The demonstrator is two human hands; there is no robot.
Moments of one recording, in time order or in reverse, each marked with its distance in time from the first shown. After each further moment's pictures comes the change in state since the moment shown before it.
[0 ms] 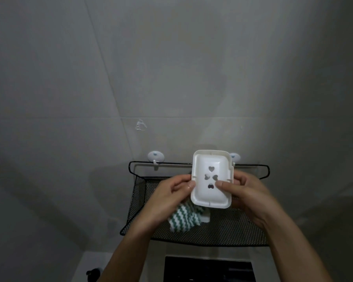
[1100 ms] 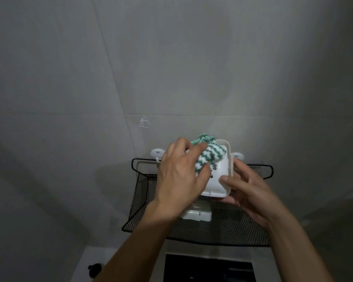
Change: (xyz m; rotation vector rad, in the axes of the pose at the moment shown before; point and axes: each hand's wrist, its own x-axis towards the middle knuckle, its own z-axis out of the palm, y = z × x) left_hand 0.009 0.071 0.023 0.822 0.467 0.430; right_hand 0.004 0.003 -0.001 0.259 -0.200 -0.104
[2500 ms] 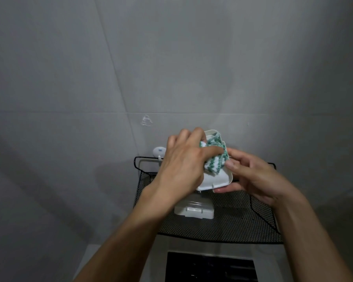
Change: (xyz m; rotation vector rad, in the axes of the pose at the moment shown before) left_hand 0.022 0.002 -0.019 0.166 -0.167 0.257; right_hand 0.015 -0.033 0.002 -0.060 -0.219 0.080
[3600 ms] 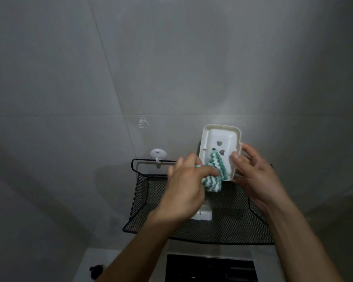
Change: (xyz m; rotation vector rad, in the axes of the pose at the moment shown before) left_hand -0.028 0.016 0.023 -0.273 -0.174 -0.236; right_hand 0.004 0.016 0.003 0.001 0.471 -0.251
